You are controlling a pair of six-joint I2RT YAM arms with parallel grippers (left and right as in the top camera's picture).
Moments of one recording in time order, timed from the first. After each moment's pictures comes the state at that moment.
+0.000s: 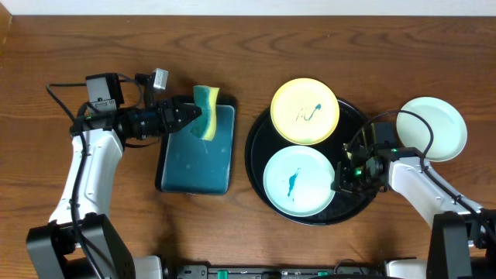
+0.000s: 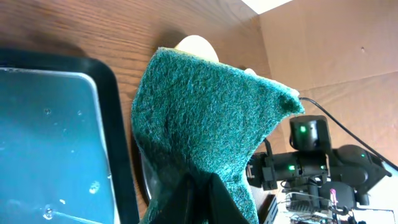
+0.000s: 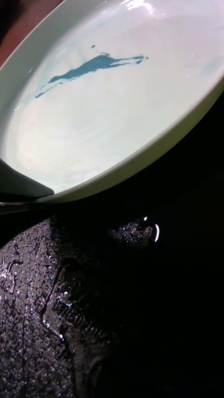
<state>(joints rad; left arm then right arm) 0.19 1.53 1.05 -0.60 1.08 -0.09 0.10 1.53 0.70 -0.66 -0.41 0.30</state>
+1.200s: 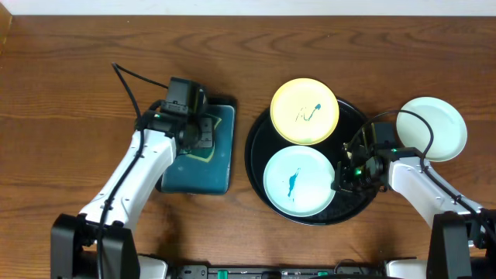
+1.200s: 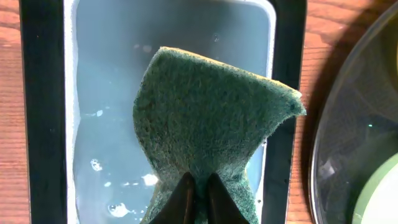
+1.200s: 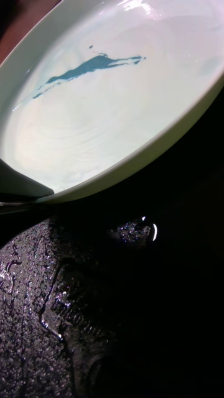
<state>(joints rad) -0.23 1.54 1.05 -0.71 0.04 -0.24 0.10 1.53 0.70 -0.65 -0.41 0.30</state>
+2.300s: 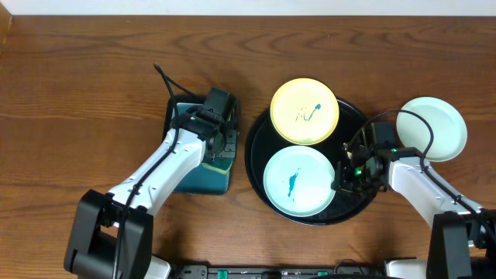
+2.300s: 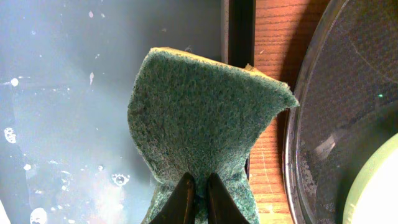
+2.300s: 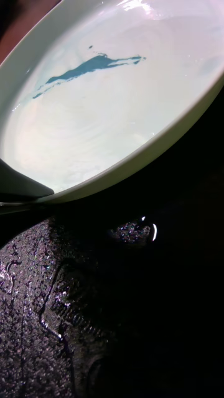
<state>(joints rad) -0.41 1.63 1.05 -0.72 -0.01 -0.33 0.10 1.53 0.70 -0.65 -0.41 0.30</state>
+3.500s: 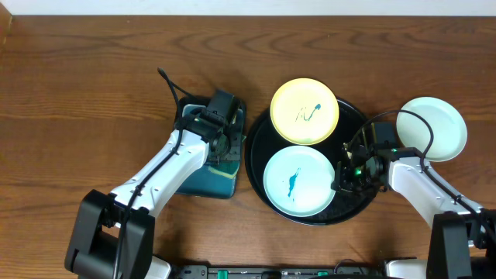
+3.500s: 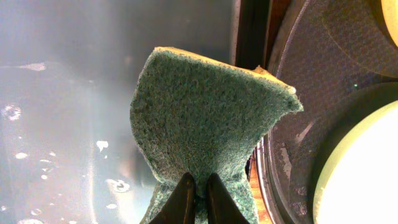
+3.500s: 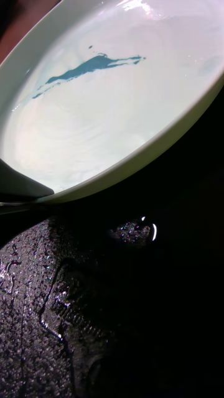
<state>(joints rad) -0.44 1.63 1.05 -0.74 0.05 -0.38 0.10 1.53 0.70 -0.65 -0.41 0.30</state>
